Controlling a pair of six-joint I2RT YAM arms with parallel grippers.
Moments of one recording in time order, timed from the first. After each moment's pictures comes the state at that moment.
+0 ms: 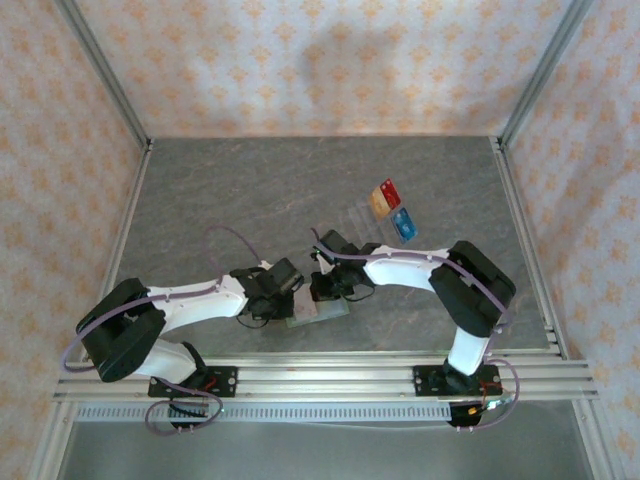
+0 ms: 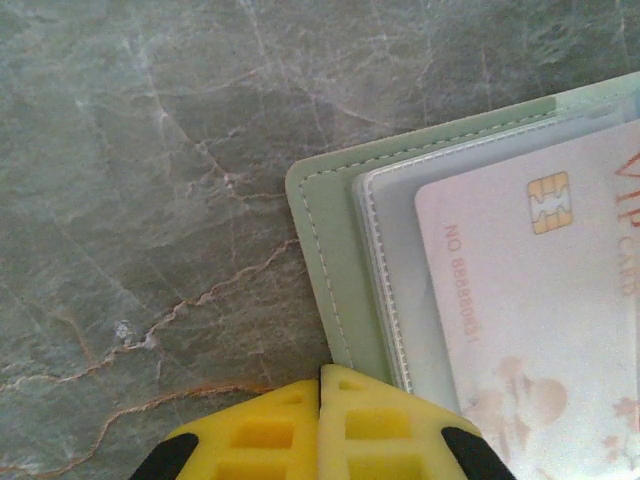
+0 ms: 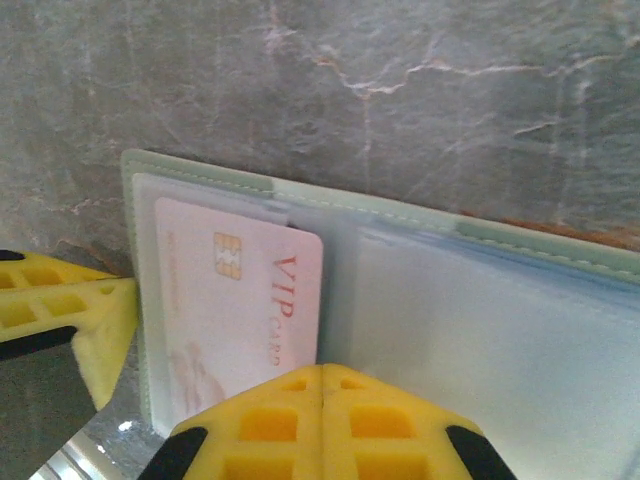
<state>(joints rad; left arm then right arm) -0.80 1.42 0.65 -0.53 -0.07 -0.88 0.86 1.76 1.00 -0.37 -0.36 0.61</state>
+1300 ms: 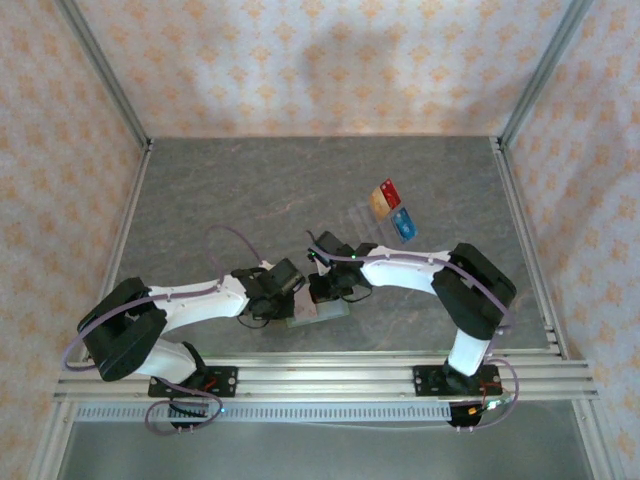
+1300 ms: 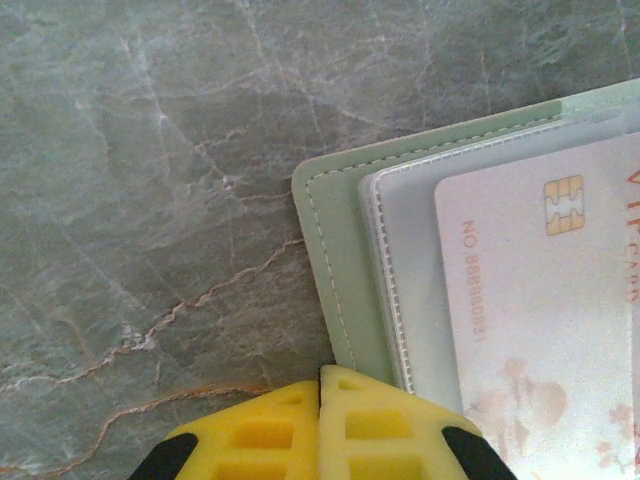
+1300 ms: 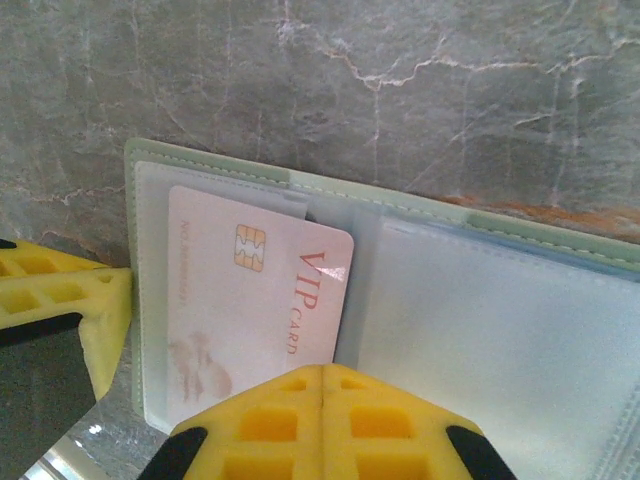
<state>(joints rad) -0.81 1.43 0.65 -0.53 -0.08 -0.89 0.90 1.75 1.03 -0.44 -0.28 0.60</state>
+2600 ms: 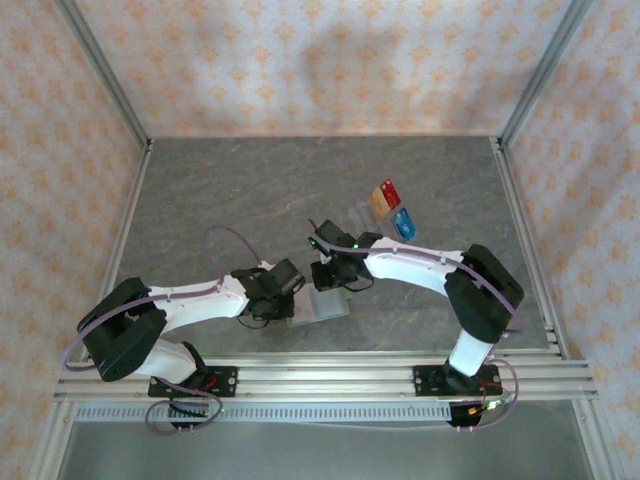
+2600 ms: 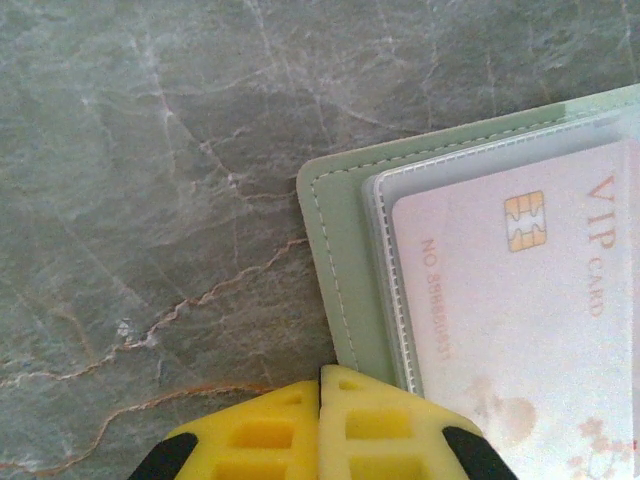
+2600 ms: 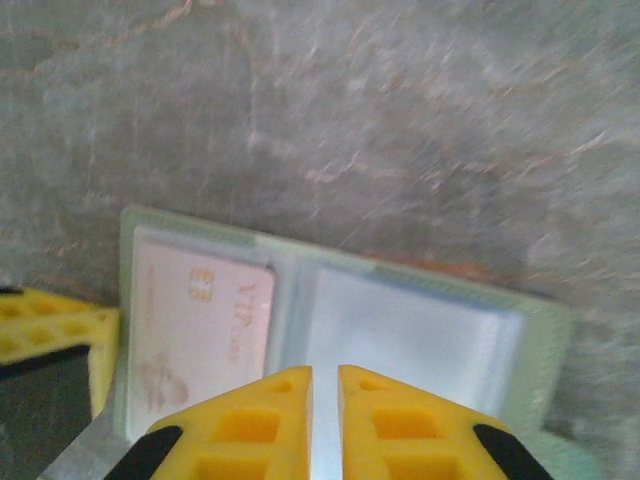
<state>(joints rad) -0.81 1.43 0.65 -0.53 -0.09 -0.90 0.87 1.71 1.13 -0.57 -0.11 0.54</state>
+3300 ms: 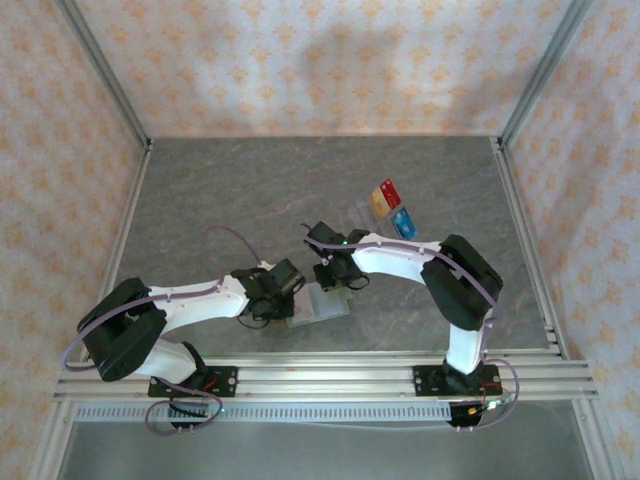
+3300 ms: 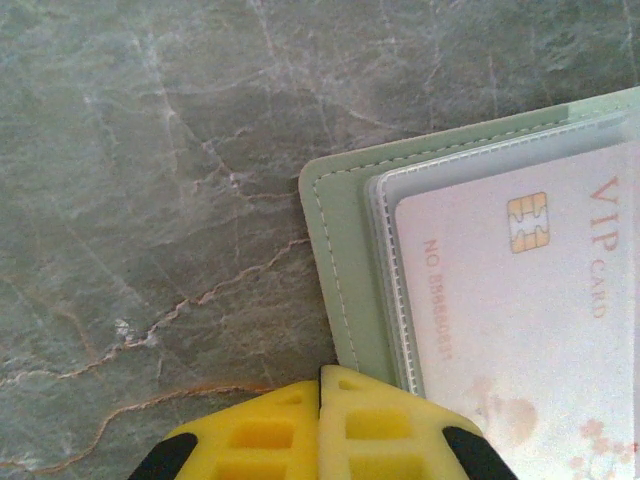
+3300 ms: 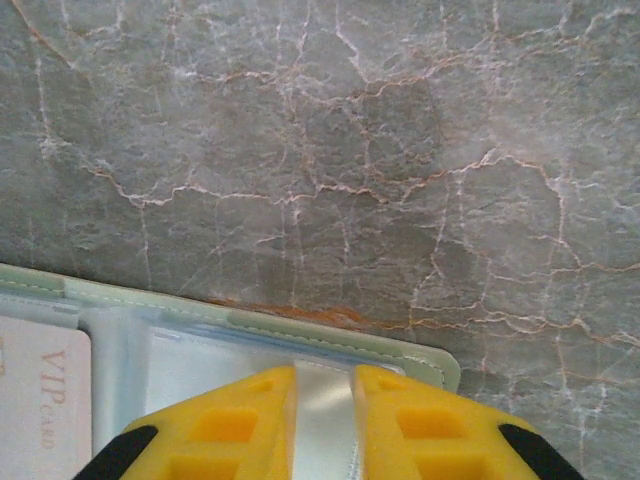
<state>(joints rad) -0.81 1.43 0.65 -0.53 -0.09 -0.91 0.86 1.84 1.18 -0.64 -0.01 0.48</state>
